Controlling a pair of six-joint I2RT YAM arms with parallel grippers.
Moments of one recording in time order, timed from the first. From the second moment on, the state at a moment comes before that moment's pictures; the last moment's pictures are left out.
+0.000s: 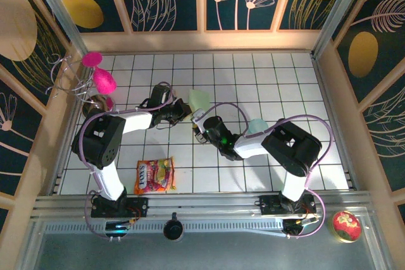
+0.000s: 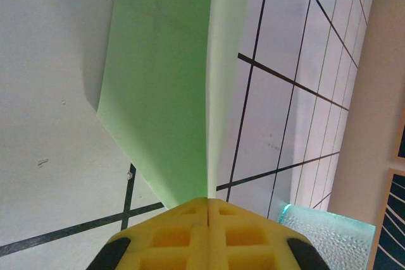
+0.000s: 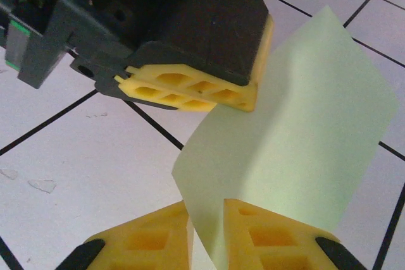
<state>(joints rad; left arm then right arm) -0.42 1.82 0.92 0.14 0.51 -1.02 0.92 1.78 0.71 0.57 0.21 -0.03</state>
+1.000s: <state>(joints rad) -0.37 1.77 1.02 0.07 0.44 -0.89 0.78 1.77 0.71 0.55 -0.38 0.20</state>
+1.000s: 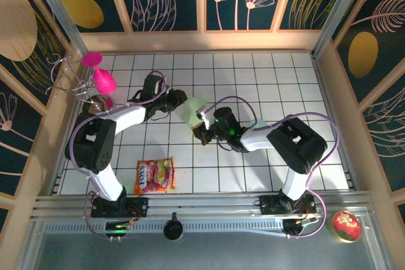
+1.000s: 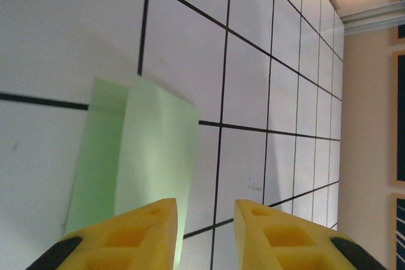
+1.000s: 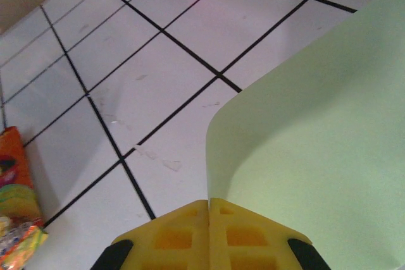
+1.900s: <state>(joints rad) -0.43 2.09 1.32 -0.24 0.32 -0.64 0.72 1.83 0.77 0.46 -0.47 0.34</state>
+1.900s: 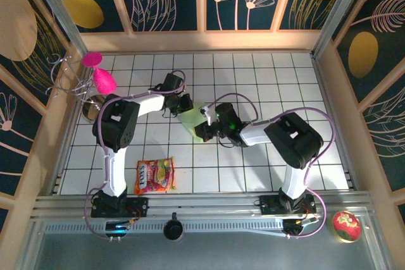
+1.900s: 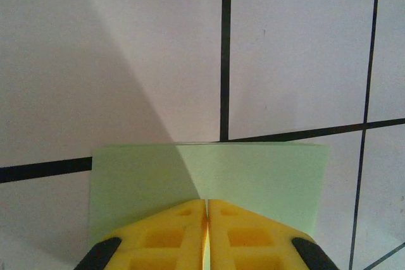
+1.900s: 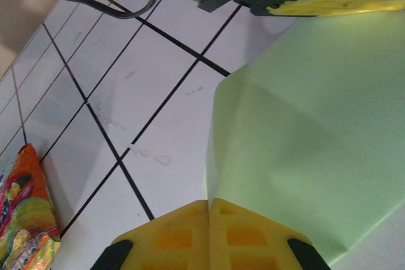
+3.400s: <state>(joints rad) -0.43 2.11 1.36 -0.25 0.30 -0.63 0.72 1.86 0.93 0.13 -0.31 0.39</state>
